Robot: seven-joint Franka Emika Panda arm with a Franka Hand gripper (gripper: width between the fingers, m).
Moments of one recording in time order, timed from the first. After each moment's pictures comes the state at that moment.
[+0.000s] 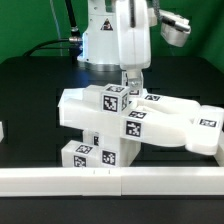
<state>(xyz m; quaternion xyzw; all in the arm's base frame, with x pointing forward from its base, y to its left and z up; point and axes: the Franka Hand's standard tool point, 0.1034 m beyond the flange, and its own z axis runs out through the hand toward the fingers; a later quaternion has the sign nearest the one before) 0.580 0.011 0.114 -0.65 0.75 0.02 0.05</state>
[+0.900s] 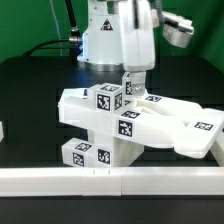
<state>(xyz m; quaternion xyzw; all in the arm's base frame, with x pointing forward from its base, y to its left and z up) 0.582 0.012 0.112 -0.72 0.69 0.01 0.05</state>
